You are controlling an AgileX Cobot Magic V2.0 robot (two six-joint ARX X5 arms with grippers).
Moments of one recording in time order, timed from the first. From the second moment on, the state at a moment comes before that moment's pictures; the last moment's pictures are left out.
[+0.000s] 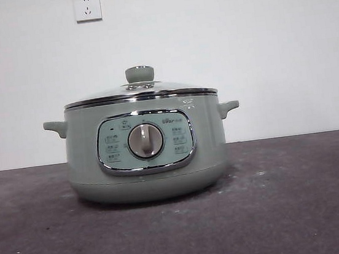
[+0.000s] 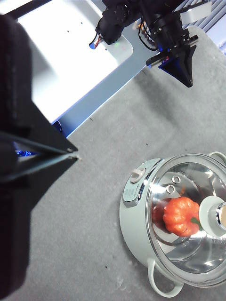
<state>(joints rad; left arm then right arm) -0.02 0.00 0.02 -0.18 0.13 0.03 0.65 1.10 1.66 -1.35 -0.26 -0.01</state>
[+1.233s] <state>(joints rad) -0.02 0.00 0.02 -0.18 0.13 0.03 0.06 0.19 0.41 -0.19 -0.36 -0.10</state>
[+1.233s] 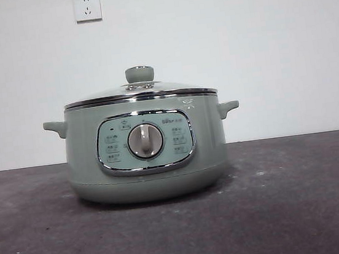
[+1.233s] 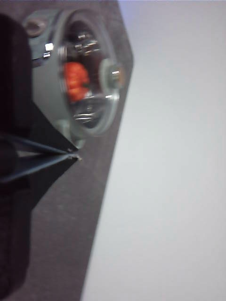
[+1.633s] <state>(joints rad) -0.02 0.00 0.02 -0.18 0.13 0.03 0.06 0.03 0.07 -0.15 -0.29 -0.08</state>
